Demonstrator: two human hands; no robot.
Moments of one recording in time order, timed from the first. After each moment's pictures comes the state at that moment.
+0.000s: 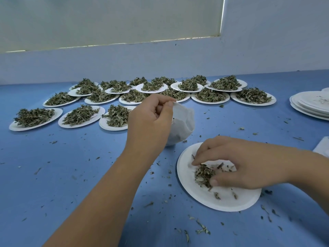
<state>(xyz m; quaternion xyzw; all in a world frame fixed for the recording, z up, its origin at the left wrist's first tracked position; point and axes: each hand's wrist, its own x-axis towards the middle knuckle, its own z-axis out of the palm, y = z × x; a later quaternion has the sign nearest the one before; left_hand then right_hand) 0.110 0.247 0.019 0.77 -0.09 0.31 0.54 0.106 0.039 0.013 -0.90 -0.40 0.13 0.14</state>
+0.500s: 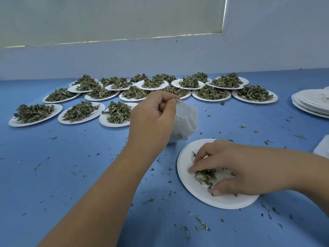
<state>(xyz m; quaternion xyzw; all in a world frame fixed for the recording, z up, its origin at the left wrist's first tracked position) 0.110 0.245 0.017 0.78 -0.10 0.31 0.54 0.106 0.039 -0.001 -0.88 -0.43 0.15 0.10</state>
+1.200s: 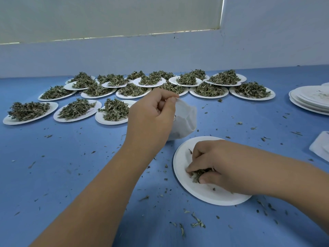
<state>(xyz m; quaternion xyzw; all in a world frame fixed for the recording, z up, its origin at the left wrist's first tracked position) 0.108 0.241 0.014 0.79 -0.12 0.31 0.52 0.091 0.062 -0.003 -0.92 -0.38 0.09 0.06</state>
